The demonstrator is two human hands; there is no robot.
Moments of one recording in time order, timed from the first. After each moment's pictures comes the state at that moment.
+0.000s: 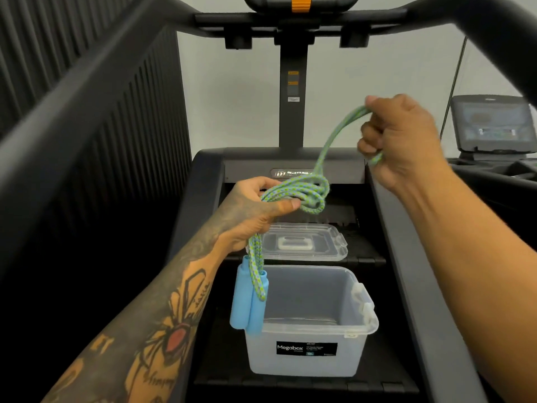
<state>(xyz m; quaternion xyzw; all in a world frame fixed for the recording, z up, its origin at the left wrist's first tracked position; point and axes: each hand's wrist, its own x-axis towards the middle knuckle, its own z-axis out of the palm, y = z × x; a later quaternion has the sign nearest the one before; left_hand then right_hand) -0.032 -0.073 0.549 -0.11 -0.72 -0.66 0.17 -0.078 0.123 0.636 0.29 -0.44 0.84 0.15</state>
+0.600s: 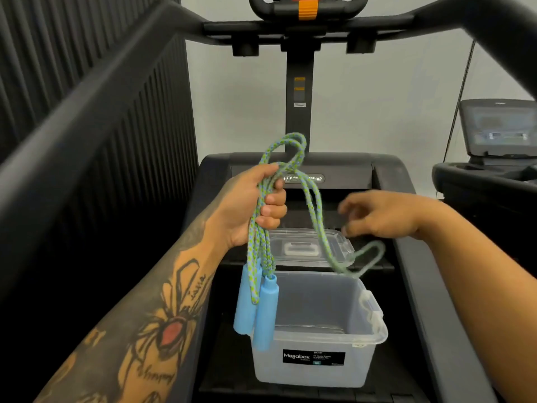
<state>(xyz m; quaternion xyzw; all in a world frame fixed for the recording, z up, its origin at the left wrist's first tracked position) -0.025 -0.084 0.579 -0.13 -0.58 -0.80 -0.05 -0.097 0.149 0.582 0.24 -0.95 0.20 -0.01</state>
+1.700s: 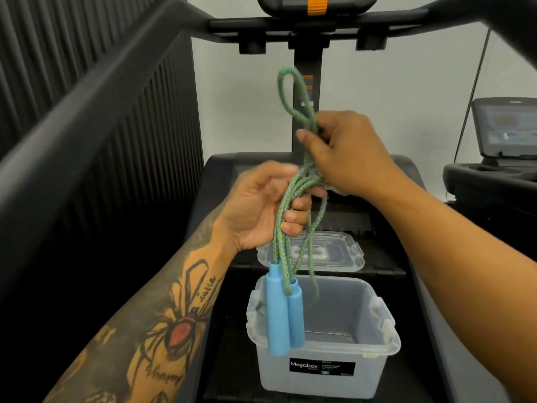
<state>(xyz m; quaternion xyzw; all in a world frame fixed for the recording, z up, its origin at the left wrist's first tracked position) -0.027 -0.087 0.581 -0.25 -0.60 -0.75 -0.13 -0.075 0.061 0.633 0.39 -0.77 0.33 0.39</state>
